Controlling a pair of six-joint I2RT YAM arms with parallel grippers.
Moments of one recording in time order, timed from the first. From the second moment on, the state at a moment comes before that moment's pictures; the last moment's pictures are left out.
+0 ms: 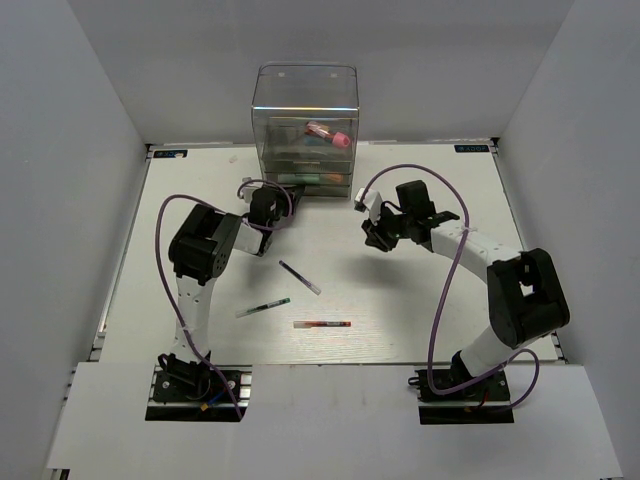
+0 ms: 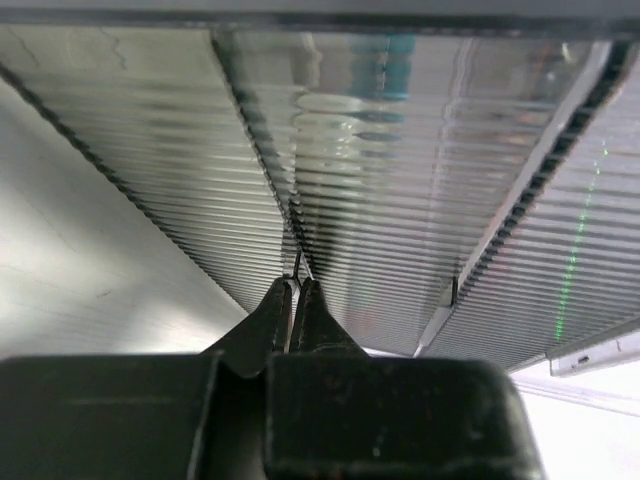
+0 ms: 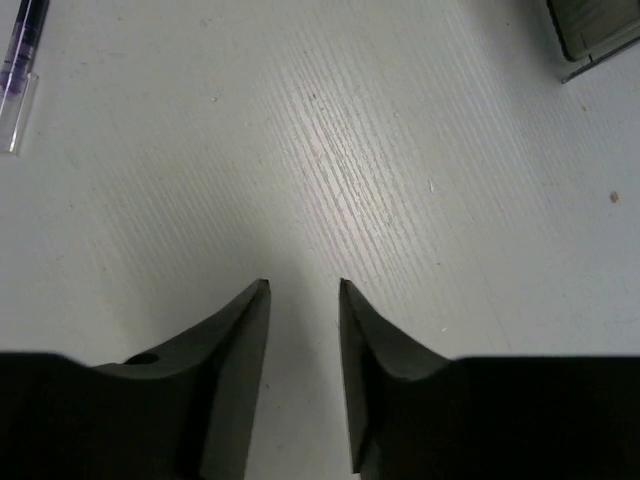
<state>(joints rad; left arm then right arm) -0.37 2.22 1.10 0.92 -0.06 -1.49 0.40 1.59 0.99 -0.22 -0.50 -0.60</state>
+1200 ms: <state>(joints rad) -0.38 1.87 0.74 0.88 0.20 -1.34 0.62 1.61 1.06 -0.67 -0.98 -1.09</state>
